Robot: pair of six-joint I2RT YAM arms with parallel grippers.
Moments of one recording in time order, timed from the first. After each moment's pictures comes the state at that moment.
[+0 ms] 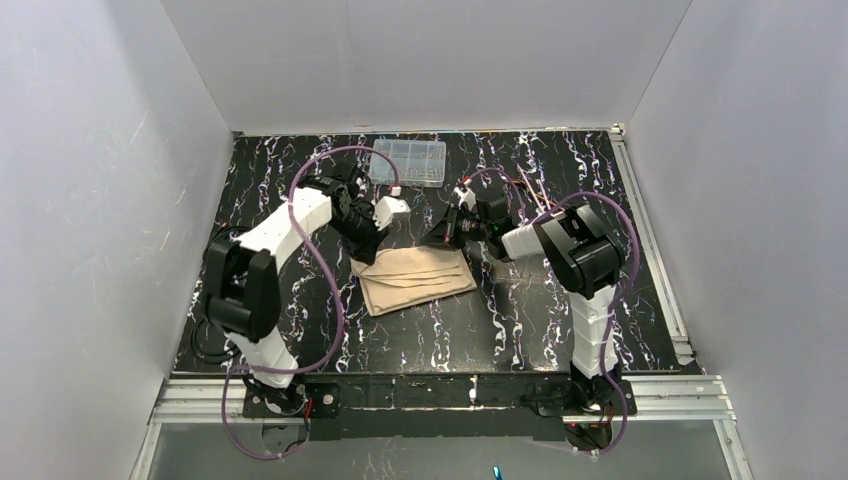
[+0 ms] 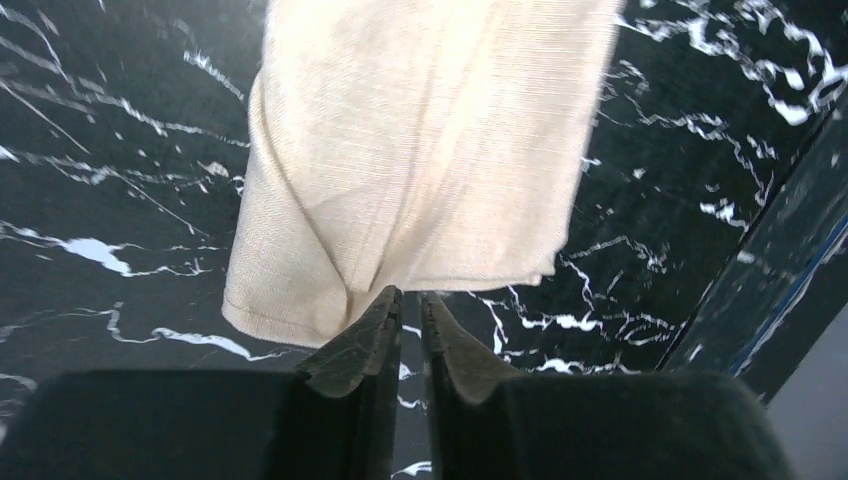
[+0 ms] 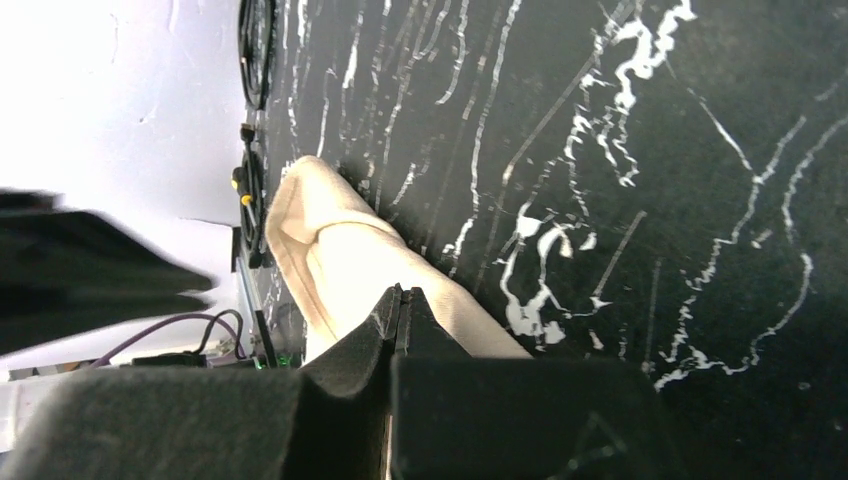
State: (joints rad) left arm -0.37 1.65 1.31 -1.01 0.47 0.81; right arm 0.51 2.10 1.02 0.62 -0.69 0.87
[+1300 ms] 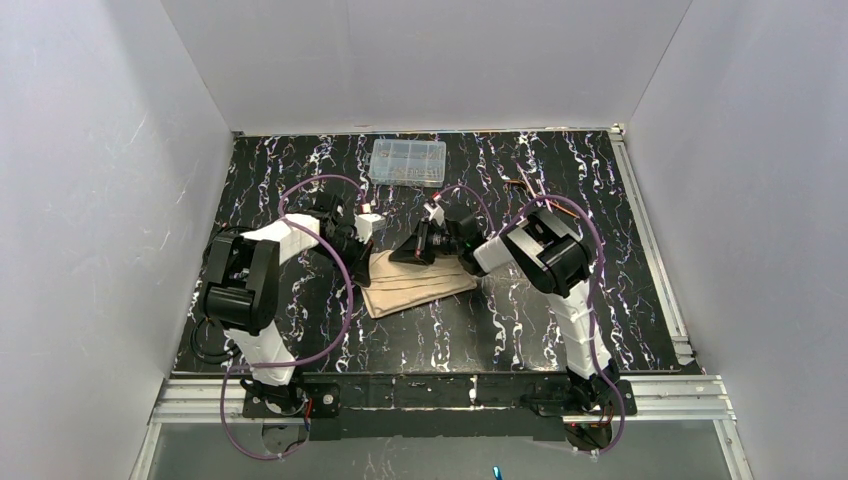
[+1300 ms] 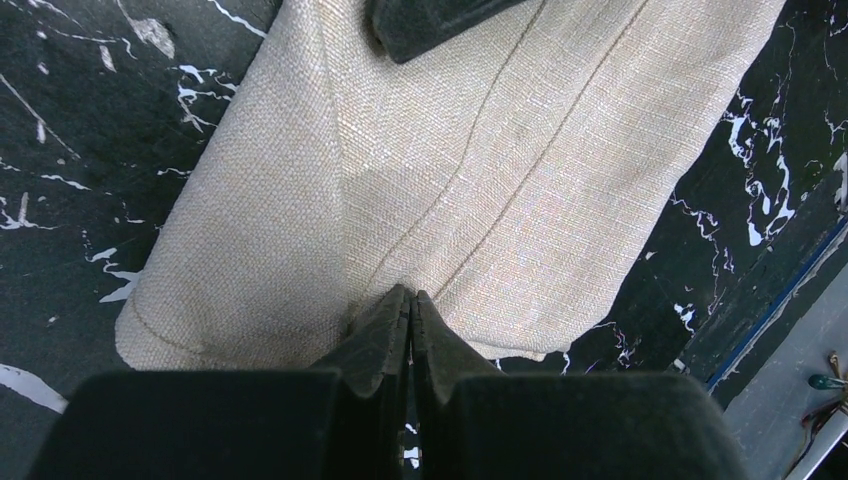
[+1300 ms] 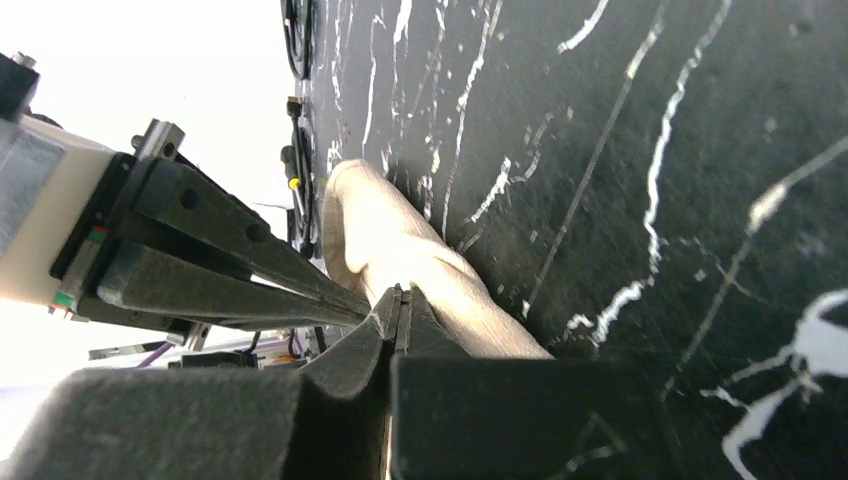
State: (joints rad) left arm -0.22 1.75 1.00 -0.65 0.61 0.41; right arm 0.68 2.24 1.08 0.81 -0.66 1.09
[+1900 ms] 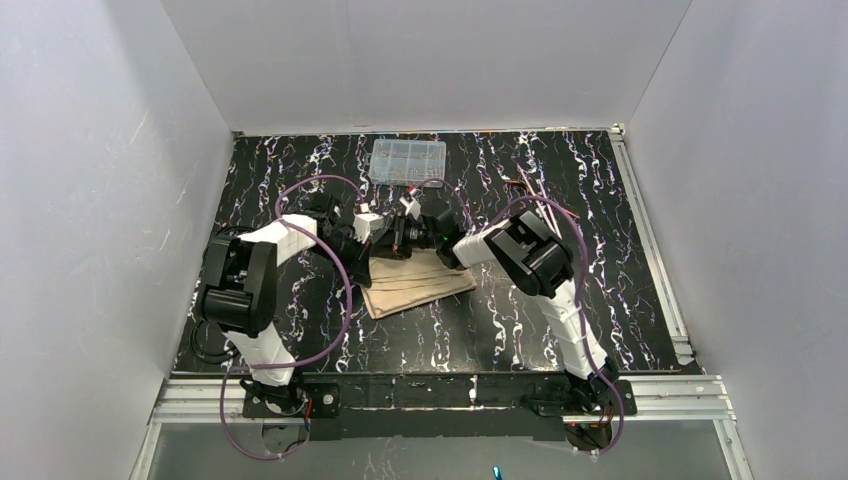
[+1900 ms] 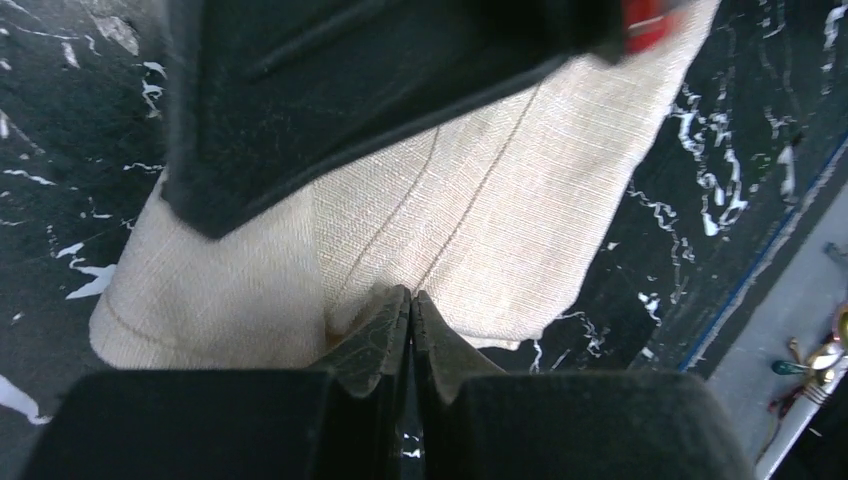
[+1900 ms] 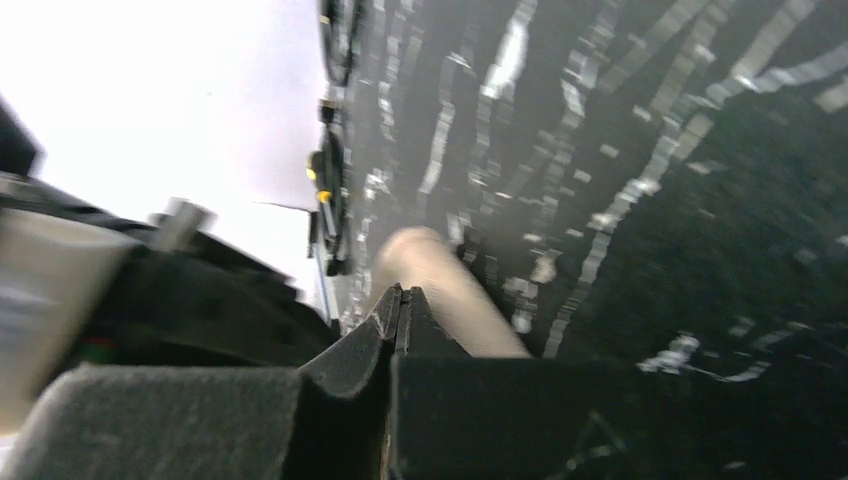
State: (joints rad) left arm -0.21 1.73 0.98 -0.65 0.66 0.42; right arm 0.75 2.31 1.30 0.76 -0.64 1.14
